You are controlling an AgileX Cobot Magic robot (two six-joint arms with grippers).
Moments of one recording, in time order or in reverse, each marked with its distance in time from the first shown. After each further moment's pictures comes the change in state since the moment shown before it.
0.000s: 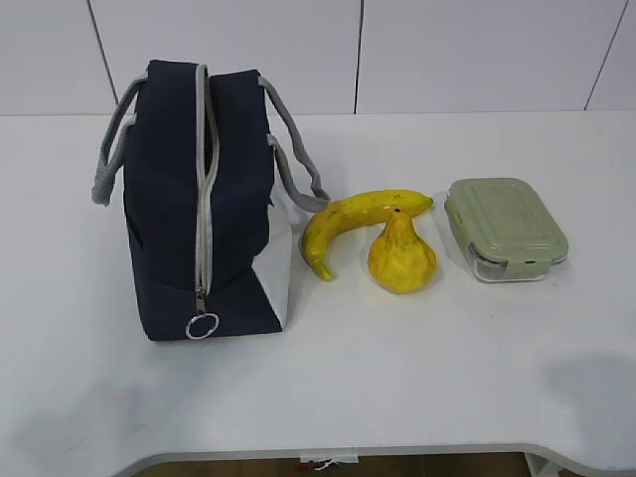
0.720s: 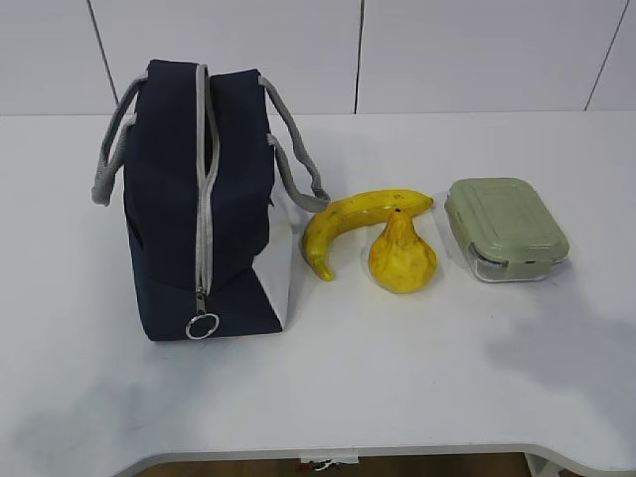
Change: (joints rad) left arm 0.000 0.000 0.000 0.000 0.000 0.000; right arm 0.000 0.528 -0.173 0.074 -0.010 0.122
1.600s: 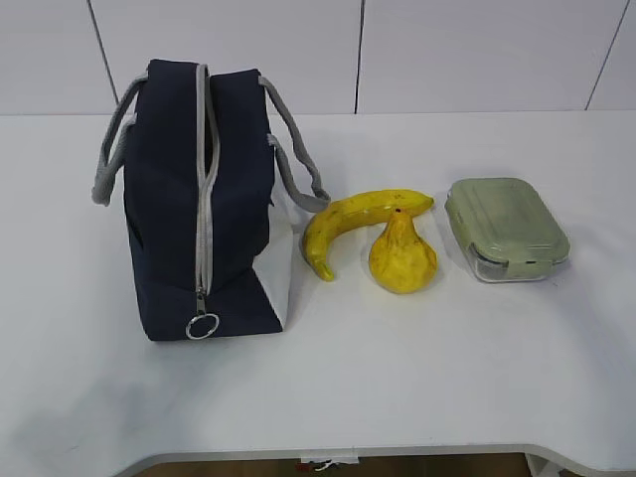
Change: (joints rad) left arm 0.000 0.000 0.000 0.000 0.000 0.000; right arm -0.004 0.582 -0.313 -0.168 -0.094 0.000
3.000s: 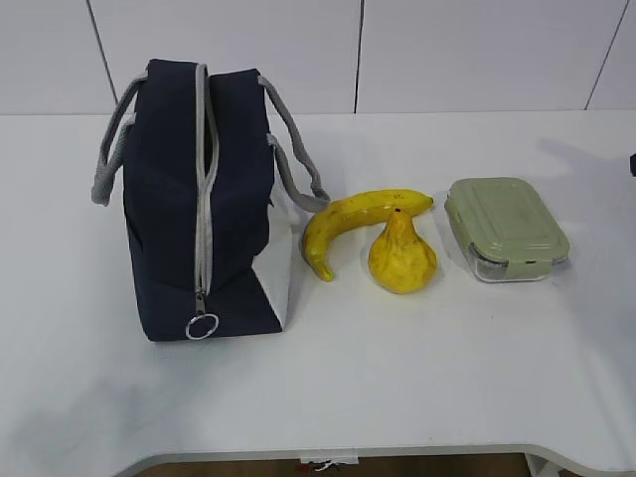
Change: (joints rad) left arm 0.000 0.000 0.000 0.000 0.000 0.000; right arm -0.538 0.650 -0.282 0.884 0.161 -0.638
